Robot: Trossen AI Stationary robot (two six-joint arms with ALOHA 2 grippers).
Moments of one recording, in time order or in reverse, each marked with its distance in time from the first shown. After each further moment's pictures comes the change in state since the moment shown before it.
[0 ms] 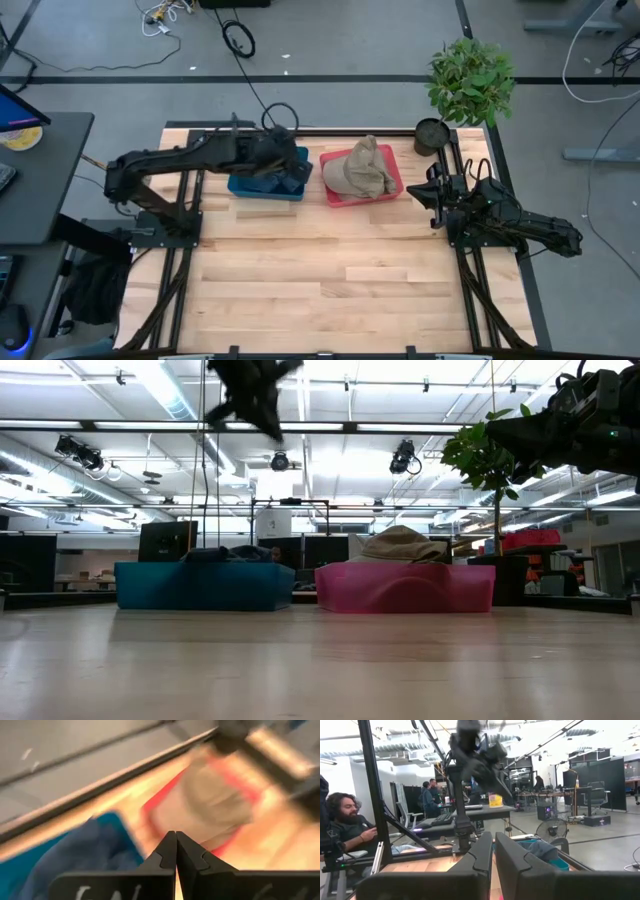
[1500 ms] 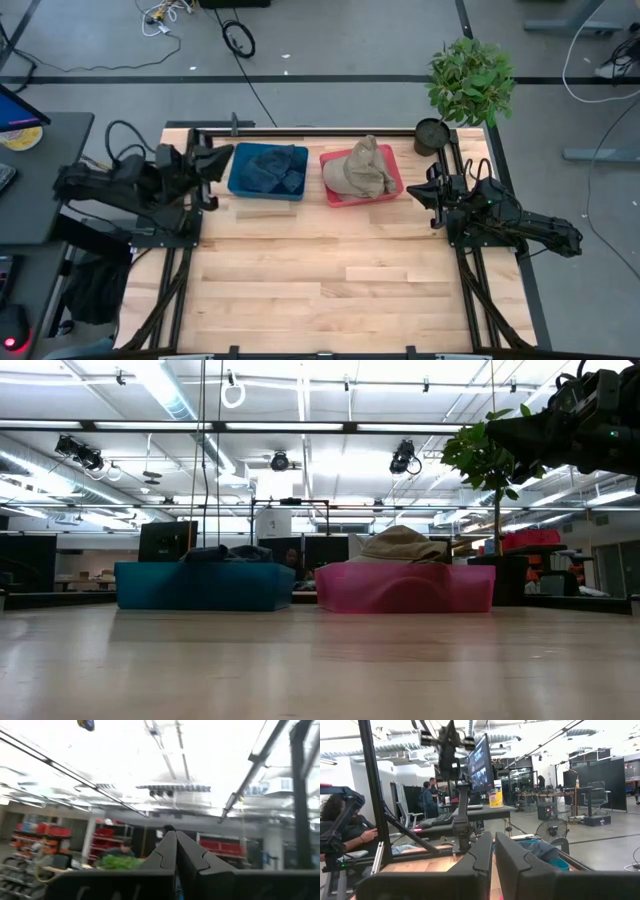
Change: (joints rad) left arm -0.346 -0.746 -0.729 1.461 0.003 0.809; right arm 0.000 0.000 0.000 0.000 0.000 0.000
